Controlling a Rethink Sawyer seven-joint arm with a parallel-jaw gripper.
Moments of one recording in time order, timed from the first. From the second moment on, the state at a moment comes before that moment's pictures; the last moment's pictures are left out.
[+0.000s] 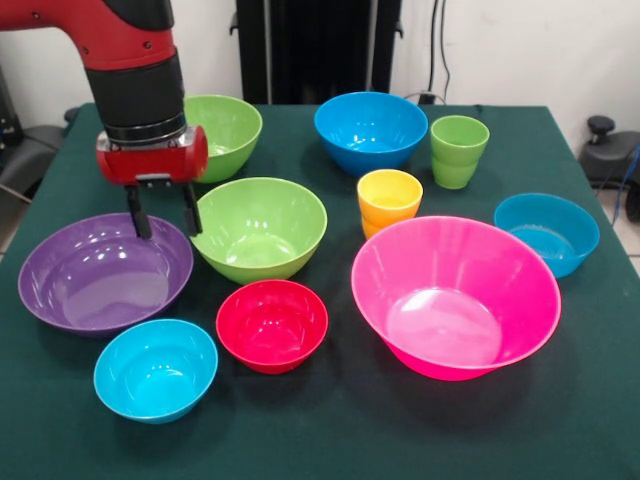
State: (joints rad) arm -1.01 -0.48 0.69 1.64 -0.77 0.57 1.82
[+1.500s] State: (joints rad) arm -0.94 -0.44 0.69 1.61 -0.74 0.59 1.82
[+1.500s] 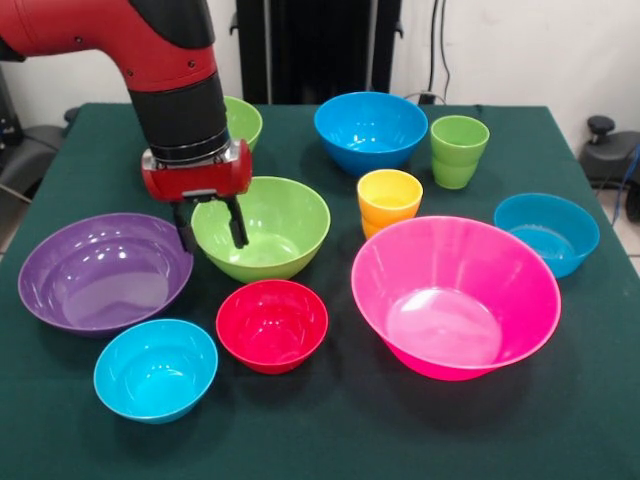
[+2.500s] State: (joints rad) arm -0.88 -0.60 0.69 1.61 -0.63 0.72 1.82
